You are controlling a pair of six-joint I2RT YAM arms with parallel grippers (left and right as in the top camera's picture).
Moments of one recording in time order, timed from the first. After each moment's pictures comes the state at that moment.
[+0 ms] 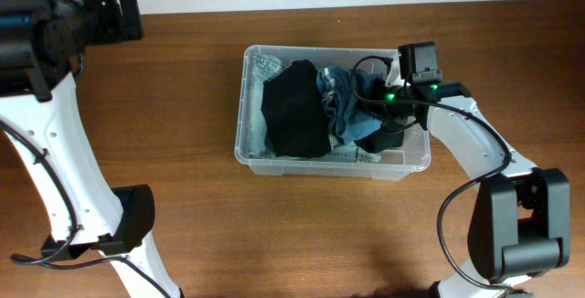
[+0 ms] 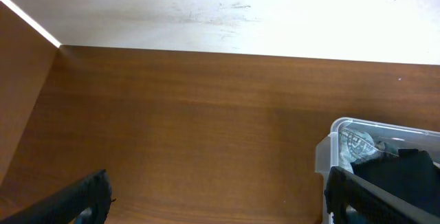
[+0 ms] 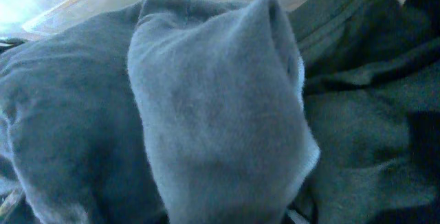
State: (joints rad) left arm 0.06 2.09 3.05 -1.69 -0.05 -0.01; right arm 0.11 1.79 1.26 -0.50 -0.35 0.49
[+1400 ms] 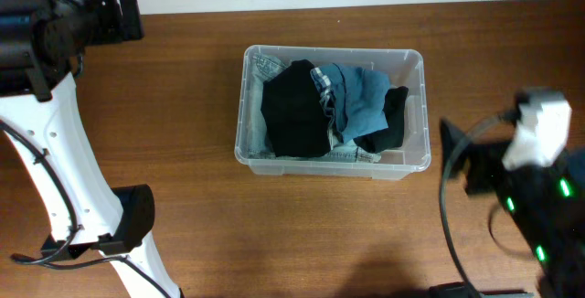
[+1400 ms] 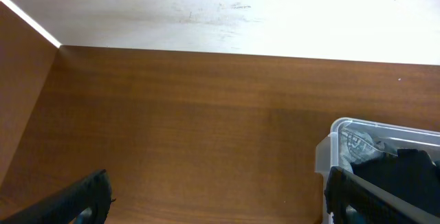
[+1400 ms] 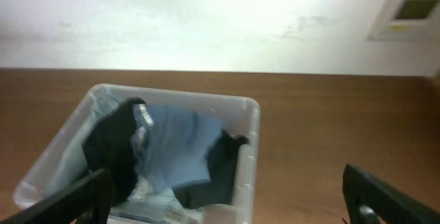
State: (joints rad) left arm 0.06 2.09 3.05 -1.69 -0.05 -0.01; right arm 0.09 0.78 1.37 -1.00 0.01 0.02
